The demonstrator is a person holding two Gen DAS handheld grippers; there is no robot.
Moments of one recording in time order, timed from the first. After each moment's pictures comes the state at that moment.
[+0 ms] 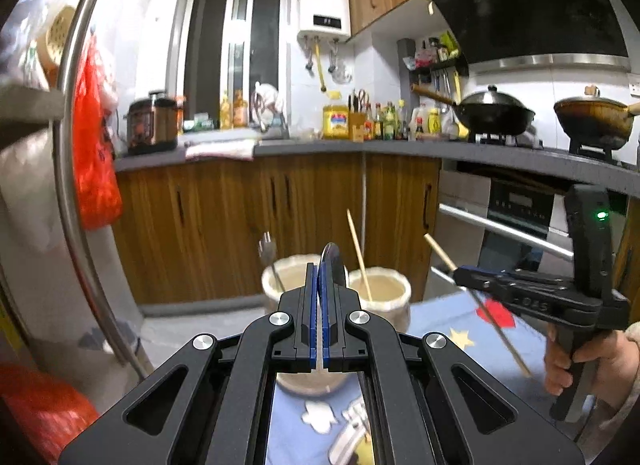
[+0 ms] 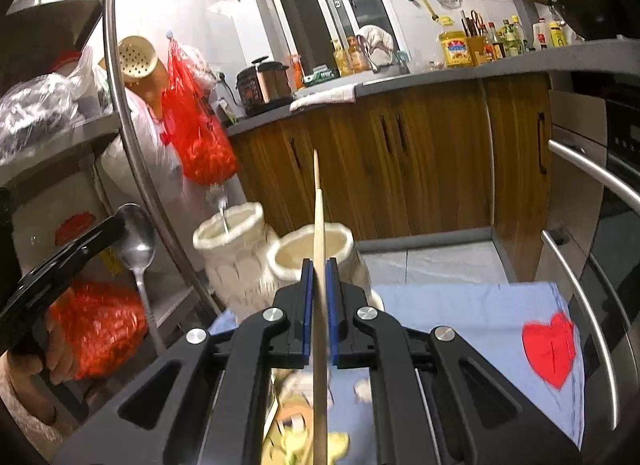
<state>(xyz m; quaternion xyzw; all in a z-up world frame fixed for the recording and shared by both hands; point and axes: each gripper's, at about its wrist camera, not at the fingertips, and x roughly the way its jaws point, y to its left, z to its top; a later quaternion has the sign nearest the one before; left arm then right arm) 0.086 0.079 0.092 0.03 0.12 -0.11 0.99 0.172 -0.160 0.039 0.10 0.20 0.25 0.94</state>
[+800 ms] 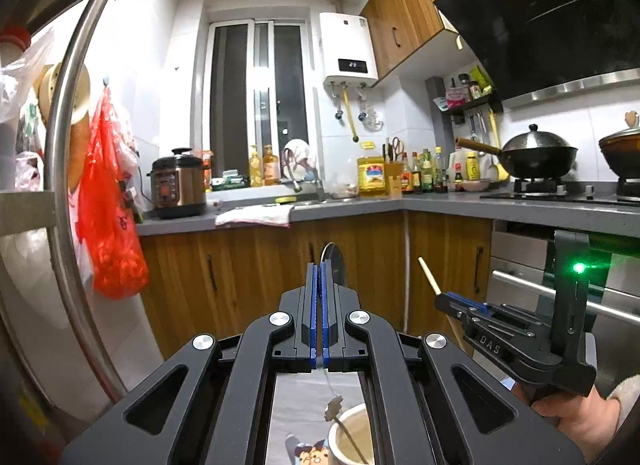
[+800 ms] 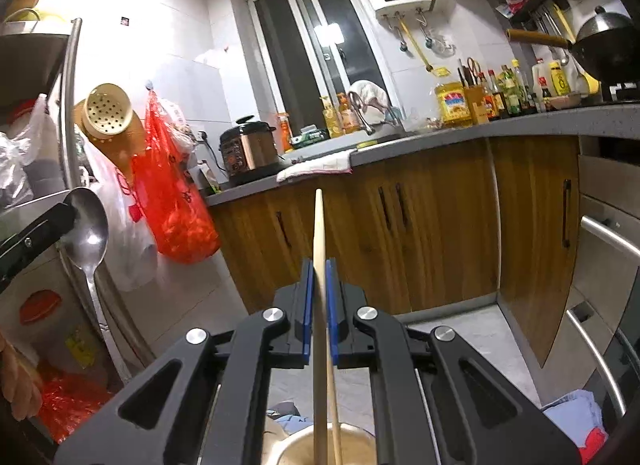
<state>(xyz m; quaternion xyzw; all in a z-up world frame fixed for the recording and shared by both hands) 0.181 0.094 0.167 0.04 0.04 -0.05 1.00 0.287 -0.110 0.085 0.12 0.11 0.20 0.97</state>
